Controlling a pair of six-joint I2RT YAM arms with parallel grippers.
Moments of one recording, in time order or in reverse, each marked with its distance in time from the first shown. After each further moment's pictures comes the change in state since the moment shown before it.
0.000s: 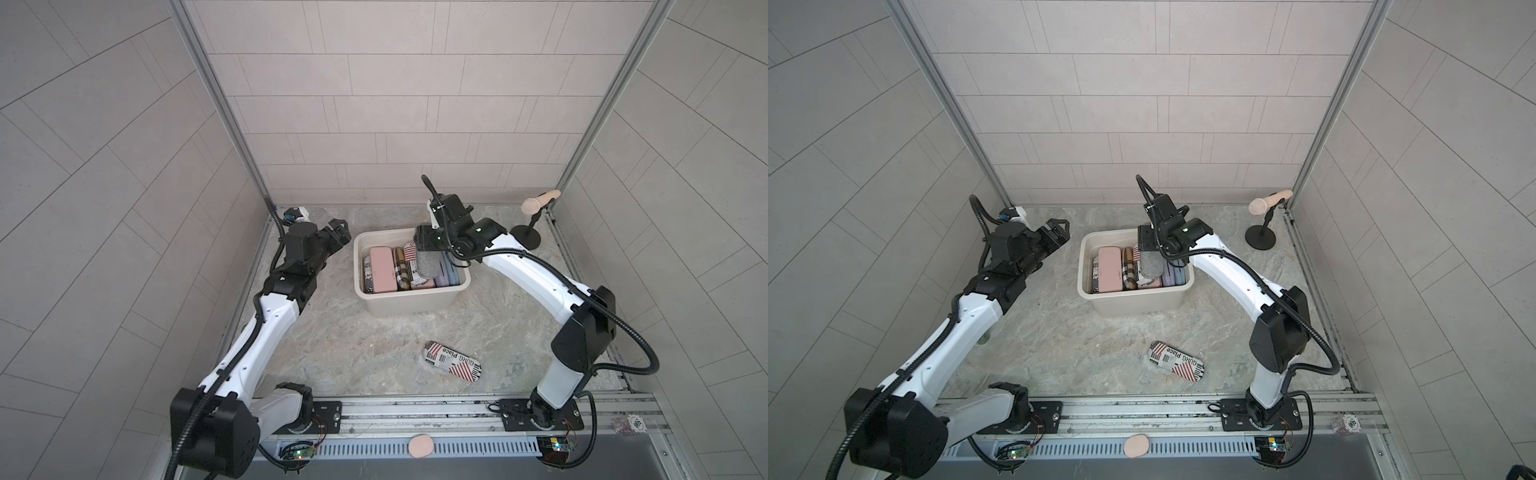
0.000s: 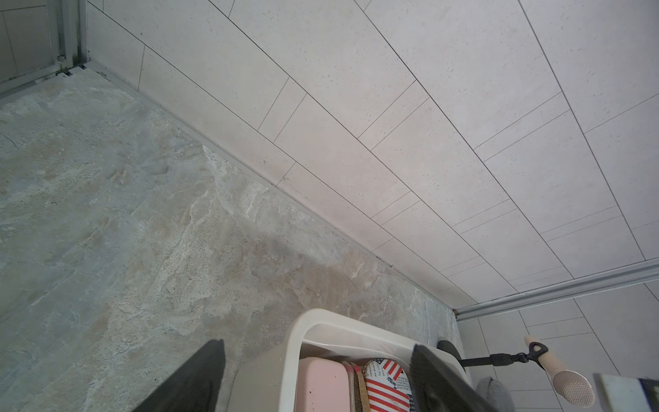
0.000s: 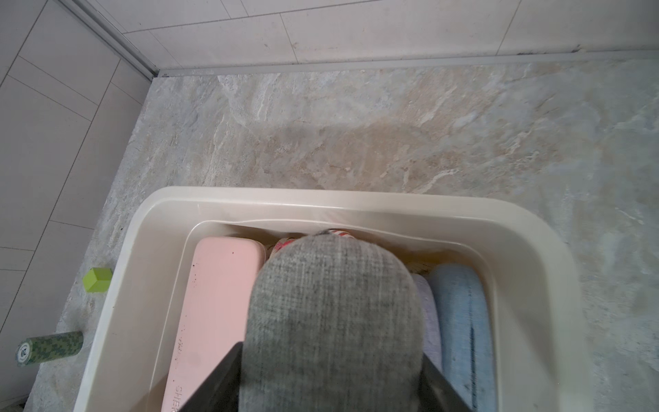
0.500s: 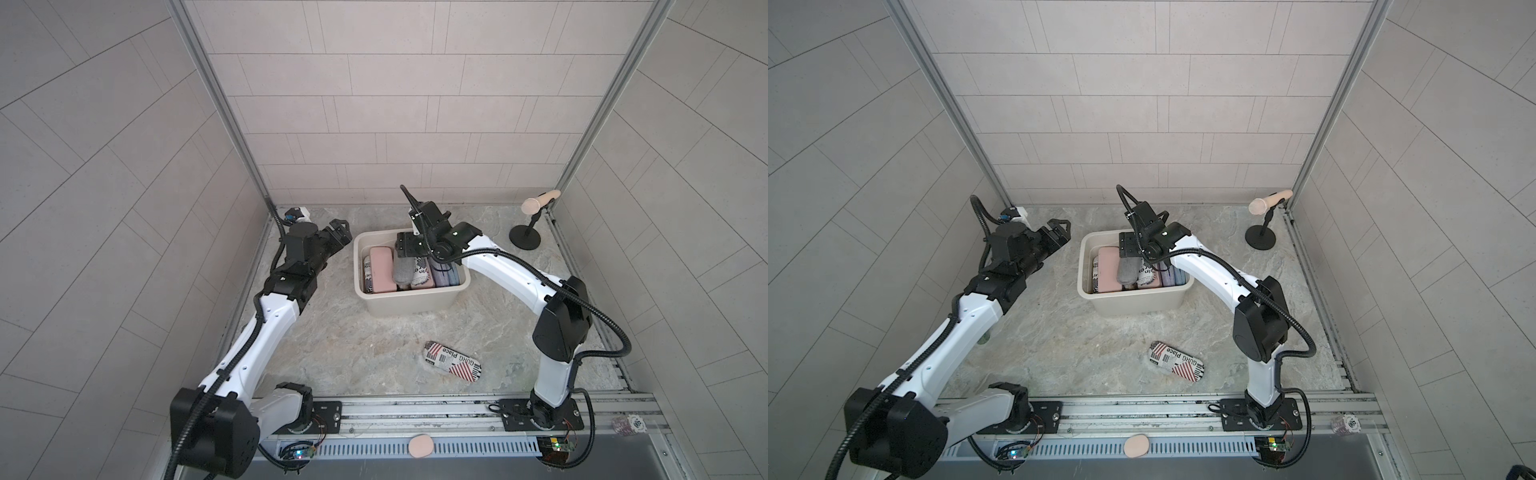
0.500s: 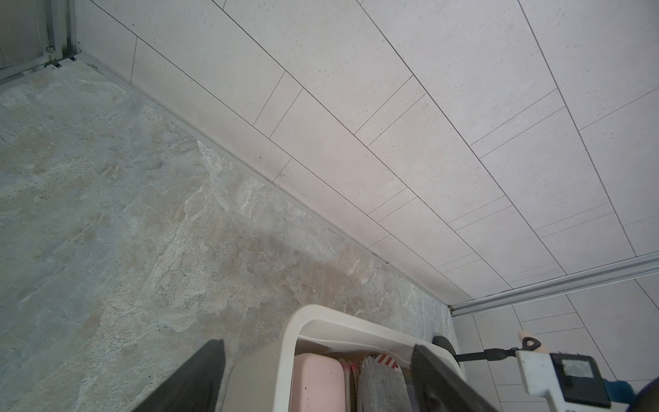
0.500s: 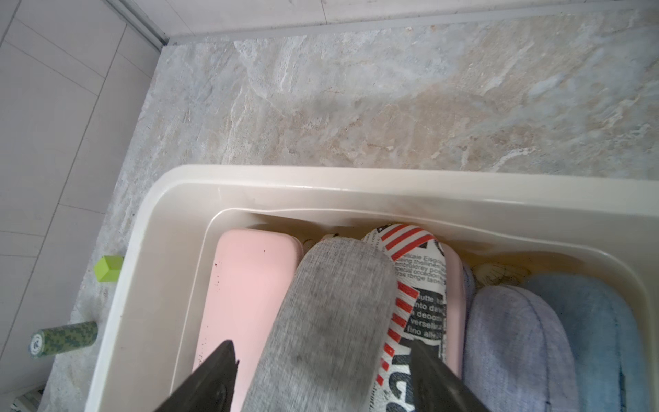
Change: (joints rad) left arm 0.005 0.000 -0.001 0.001 0.013 -0.008; right arm 0.056 0.100 0.051 0.030 -0.012 0.050
